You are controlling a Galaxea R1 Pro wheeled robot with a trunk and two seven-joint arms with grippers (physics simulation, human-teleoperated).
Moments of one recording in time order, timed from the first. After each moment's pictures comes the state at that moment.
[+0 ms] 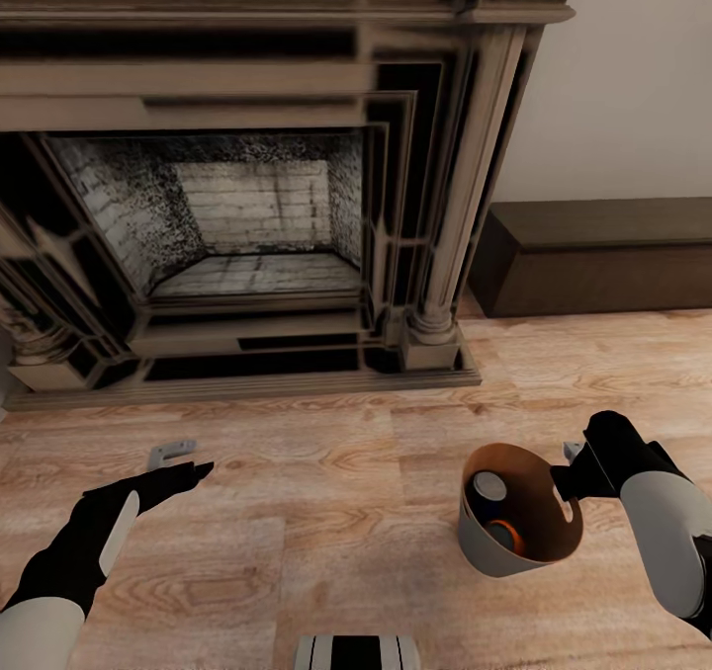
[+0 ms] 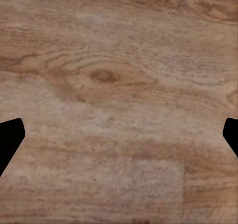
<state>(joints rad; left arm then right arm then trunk) -0.56 0.21 0.21 -0.90 0.14 0.52 -0.24 -0.98 -0.28 -0.35 -0.42 0.76 1.04 0.58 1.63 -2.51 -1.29</state>
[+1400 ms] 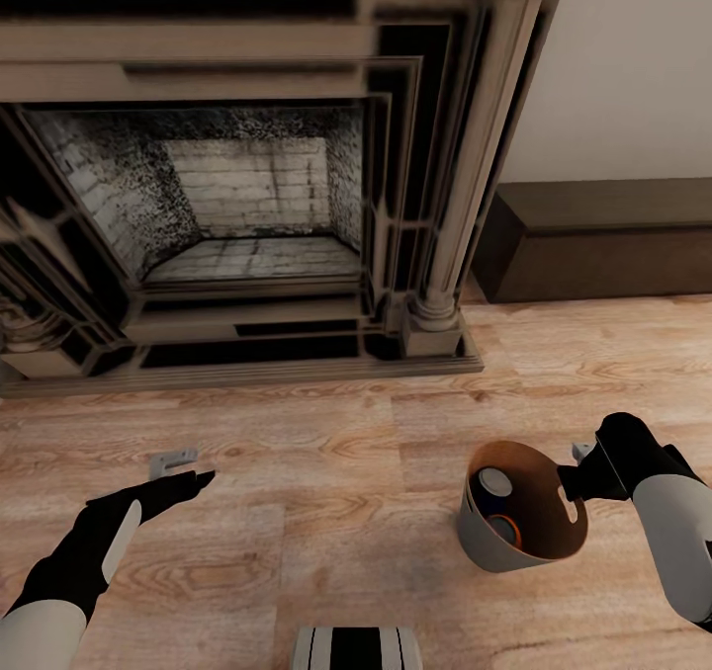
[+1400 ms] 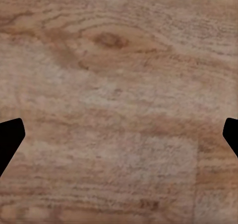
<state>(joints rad) -0.56 0.20 0.20 -0.83 0.14 0.48 -0.24 -0.98 -0.31 -0.35 -0.43 0.71 1.05 0.60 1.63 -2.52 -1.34</state>
